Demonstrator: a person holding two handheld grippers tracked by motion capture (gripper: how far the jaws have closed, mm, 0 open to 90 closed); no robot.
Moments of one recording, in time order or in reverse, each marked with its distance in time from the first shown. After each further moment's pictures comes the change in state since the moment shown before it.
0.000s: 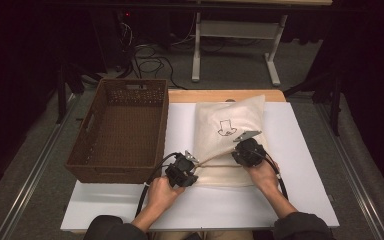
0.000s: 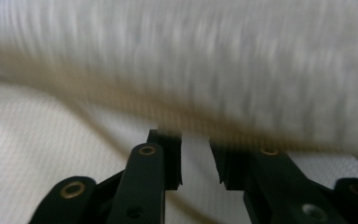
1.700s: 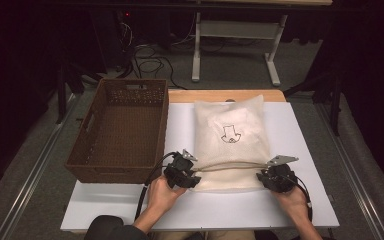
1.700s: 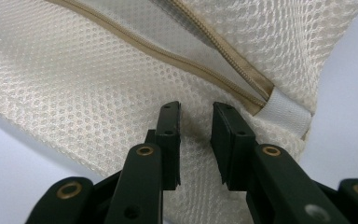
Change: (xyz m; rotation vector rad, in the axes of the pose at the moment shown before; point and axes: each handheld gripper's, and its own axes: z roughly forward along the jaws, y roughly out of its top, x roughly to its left) left arm -0.006 0.004 -0.014 -0.050 -0.004 -0.048; right arm -0.025 -0.100 -0.030 0.001 0.017 0.121
